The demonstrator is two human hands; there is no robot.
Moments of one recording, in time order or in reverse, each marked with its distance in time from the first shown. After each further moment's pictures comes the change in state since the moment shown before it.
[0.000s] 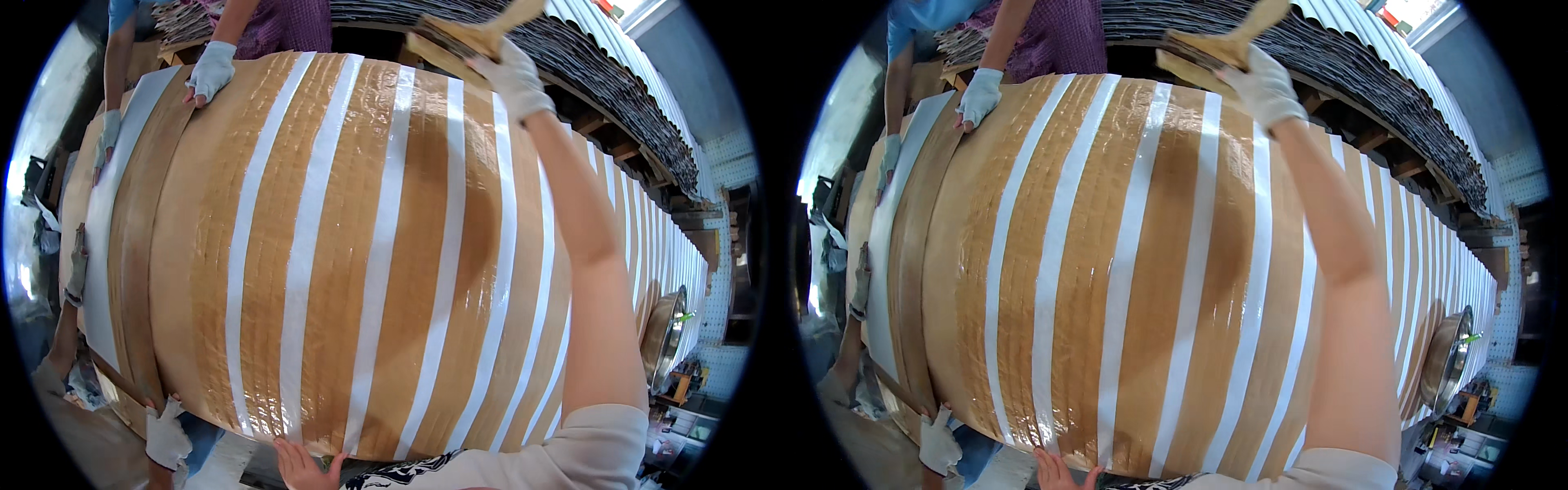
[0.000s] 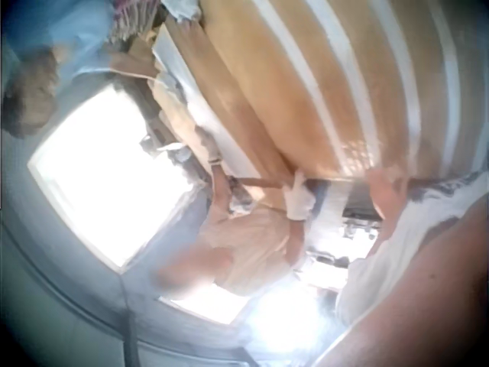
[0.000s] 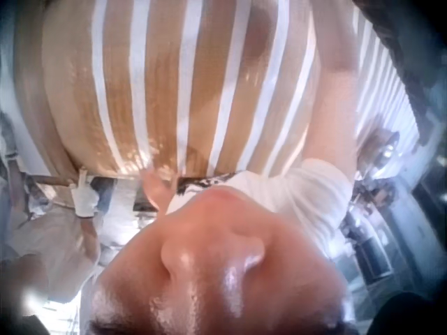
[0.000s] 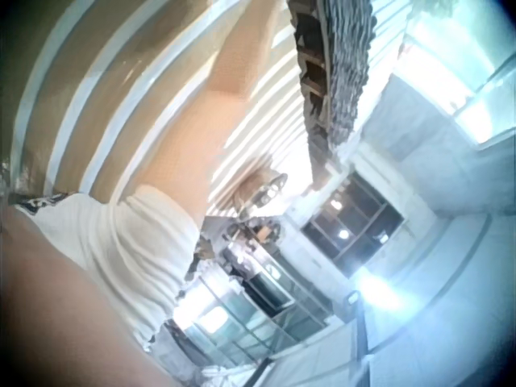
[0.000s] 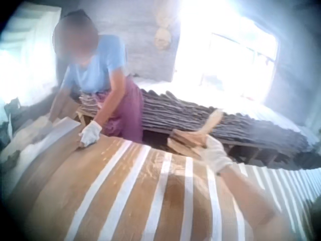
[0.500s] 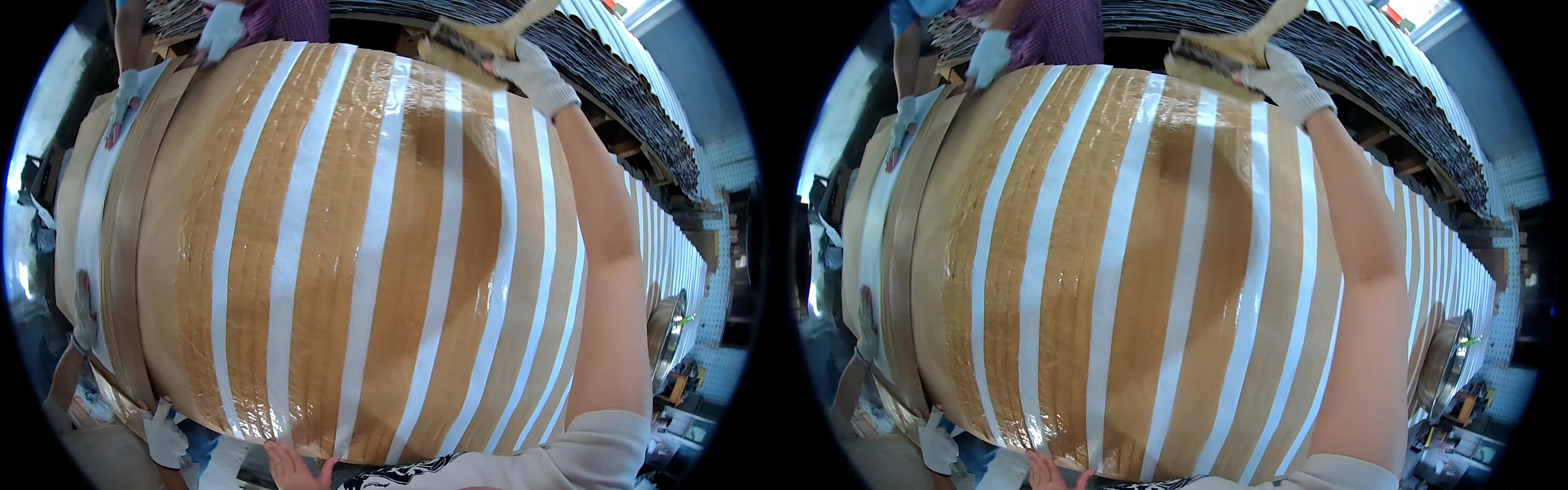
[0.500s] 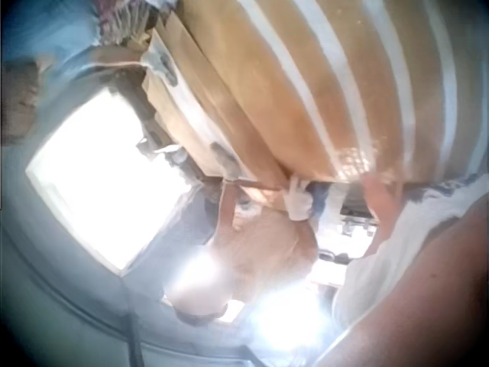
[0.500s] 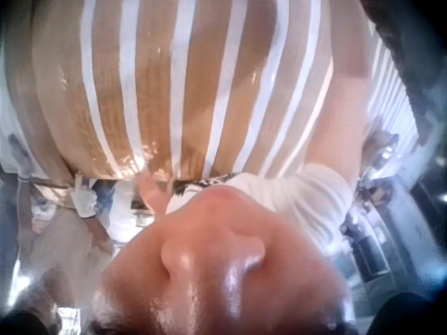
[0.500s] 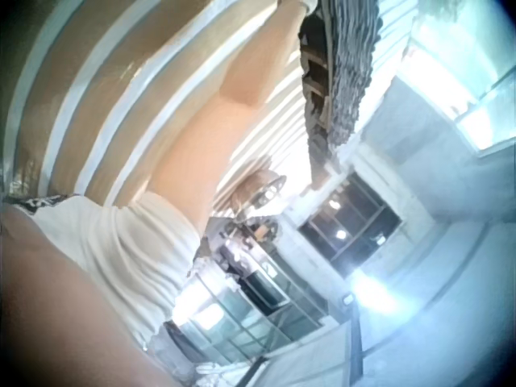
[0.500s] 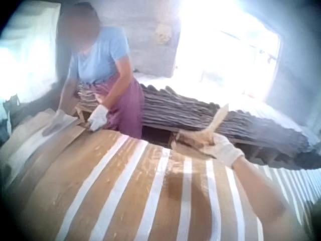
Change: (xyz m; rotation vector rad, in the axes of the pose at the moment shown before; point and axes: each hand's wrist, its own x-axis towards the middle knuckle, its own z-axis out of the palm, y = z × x) left_hand -0.017 -0.015 0.021 0.028 -0.069 -0.096; right_hand 0.011 0.039 -0.023 0.147 -0.267 0.111
